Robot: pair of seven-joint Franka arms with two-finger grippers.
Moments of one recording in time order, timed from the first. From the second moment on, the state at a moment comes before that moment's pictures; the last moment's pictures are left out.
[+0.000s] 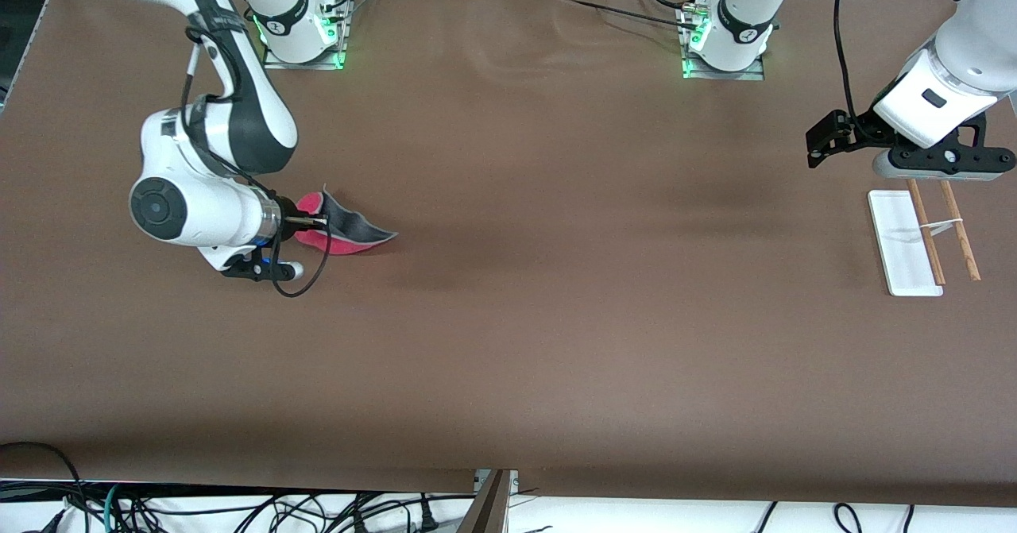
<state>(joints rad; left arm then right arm) 0.02 -0.05 -0.13 -1.73 0.02 1.66 -0.08 0.23 0.38 0.01 -1.68 0.24 1.77 0.28</state>
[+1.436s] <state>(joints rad) 0.01 0.03 -0.14 -1.73 -0.14 1.64 -0.05 0.49 0.46 0.01 -1.28 1.37 1.85 1.47</state>
